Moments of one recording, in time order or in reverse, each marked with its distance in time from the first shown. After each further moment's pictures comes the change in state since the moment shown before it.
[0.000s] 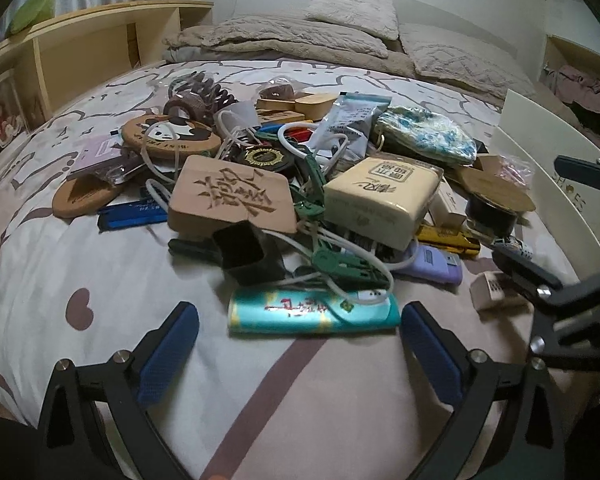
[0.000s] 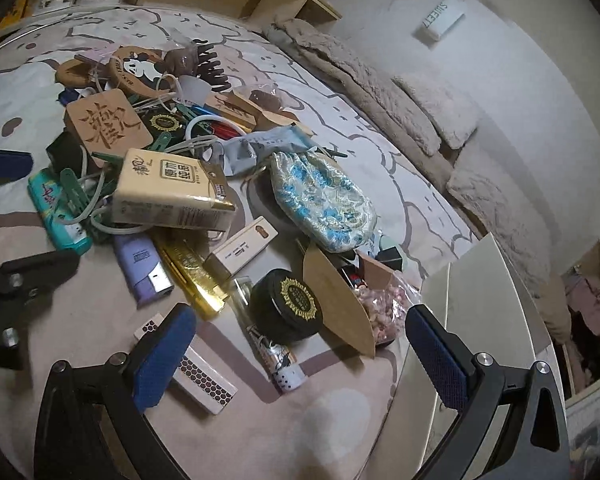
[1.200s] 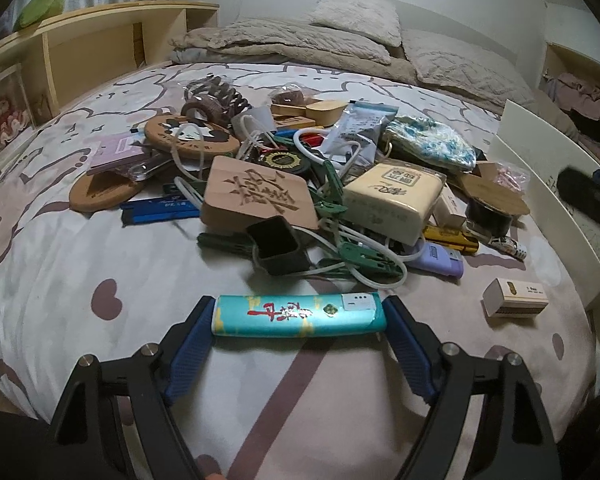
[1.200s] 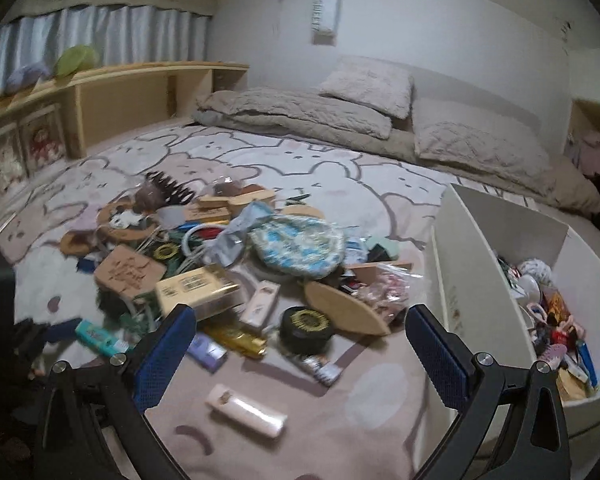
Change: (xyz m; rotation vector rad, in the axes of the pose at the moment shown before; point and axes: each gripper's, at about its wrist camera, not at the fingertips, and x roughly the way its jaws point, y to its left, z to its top) left arm -0.017 0.018 -0.004 -0.019 -0.010 -0.011; right arm -0.061 -0.029 -0.001 0.485 -0.159 0.073
